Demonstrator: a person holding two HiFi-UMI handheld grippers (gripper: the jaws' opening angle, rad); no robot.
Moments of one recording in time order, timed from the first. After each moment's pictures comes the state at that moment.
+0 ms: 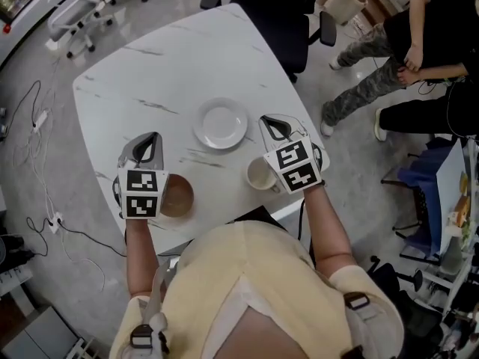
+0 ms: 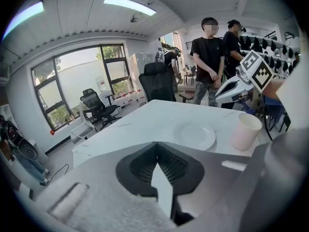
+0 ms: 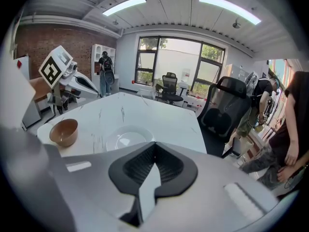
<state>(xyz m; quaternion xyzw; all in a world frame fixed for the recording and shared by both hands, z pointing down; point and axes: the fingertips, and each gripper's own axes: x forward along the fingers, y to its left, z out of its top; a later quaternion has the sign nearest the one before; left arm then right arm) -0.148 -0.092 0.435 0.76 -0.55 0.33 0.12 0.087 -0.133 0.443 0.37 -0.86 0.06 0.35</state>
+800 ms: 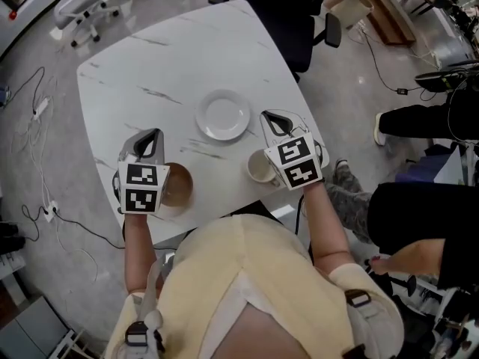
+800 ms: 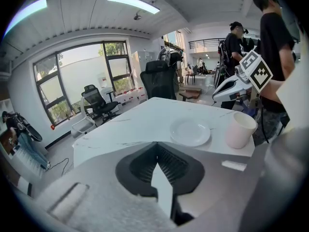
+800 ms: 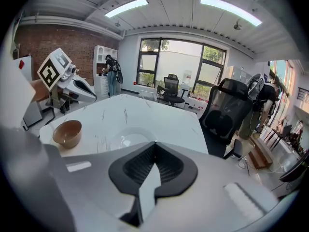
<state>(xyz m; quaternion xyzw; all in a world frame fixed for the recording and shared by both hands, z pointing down) -0.150 -0.069 0.438 0.75 -0.55 0.33 0.14 0.080 -0.124 0.436 0.37 -0.86 0.06 0.34</state>
